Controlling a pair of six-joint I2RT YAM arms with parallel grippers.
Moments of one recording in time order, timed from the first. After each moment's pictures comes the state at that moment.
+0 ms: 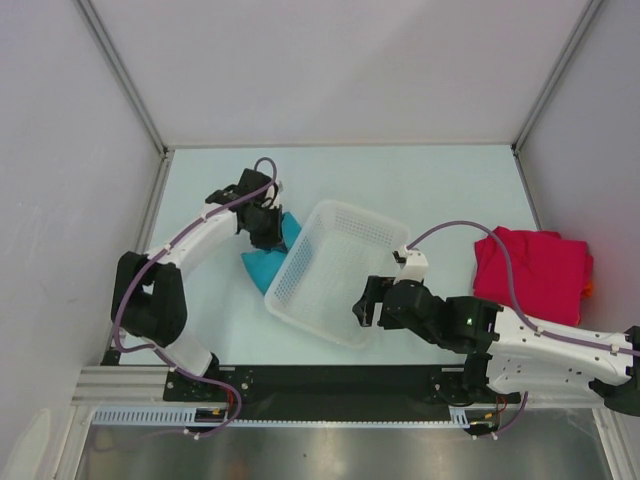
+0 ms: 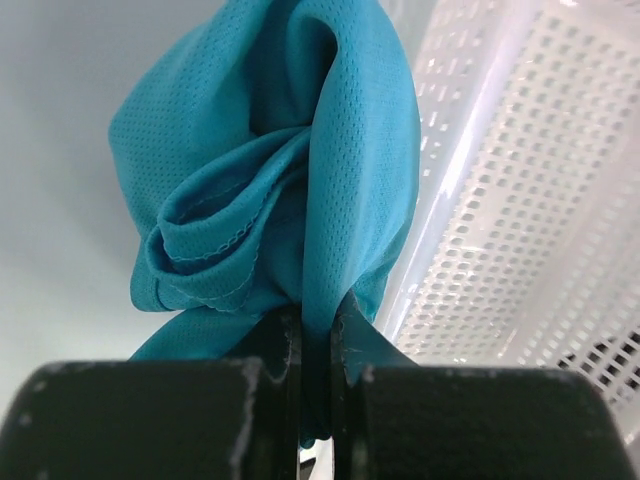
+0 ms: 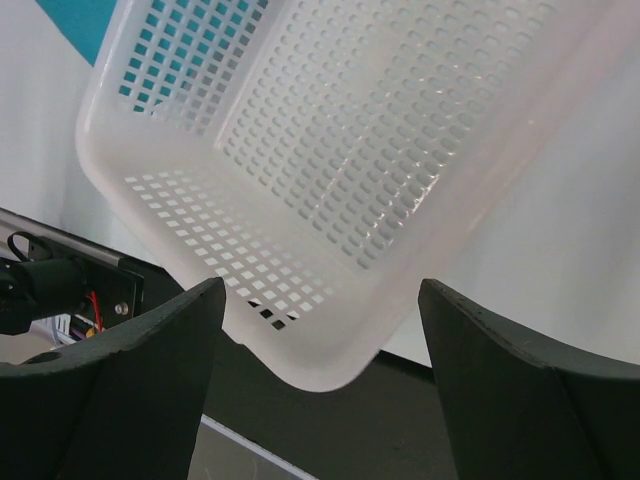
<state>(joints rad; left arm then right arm) -0.36 1.62 1.23 -0.75 0.18 -0.34 1.24 0.91 0.79 -0.63 0.48 1.01</state>
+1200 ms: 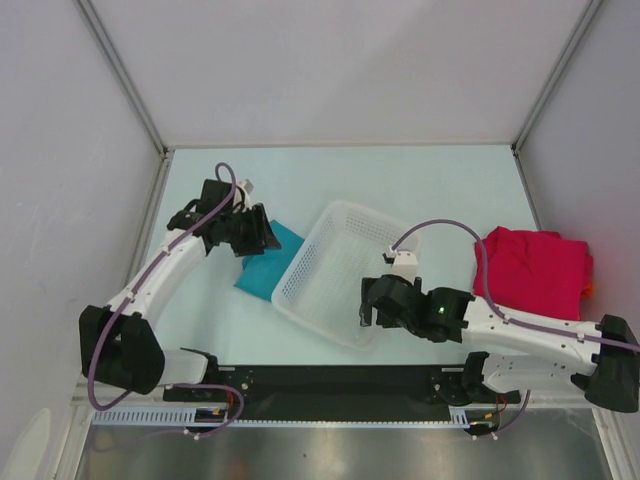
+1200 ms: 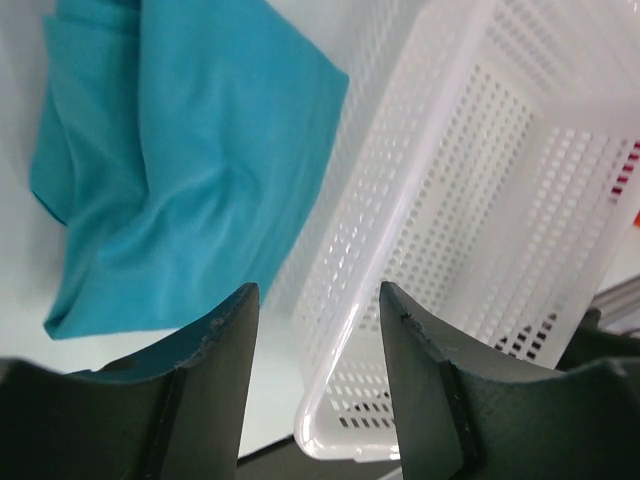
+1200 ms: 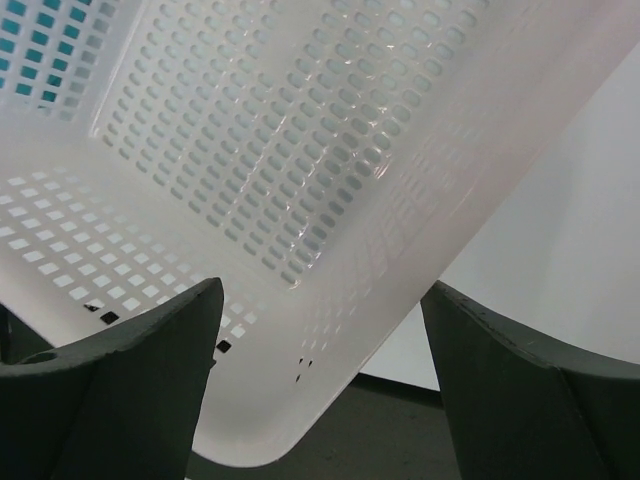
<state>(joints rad) -0.25 1.35 1.10 -0.69 0.30 -0.46 1.17 1.05 0.79 -0.70 0.46 0.98</state>
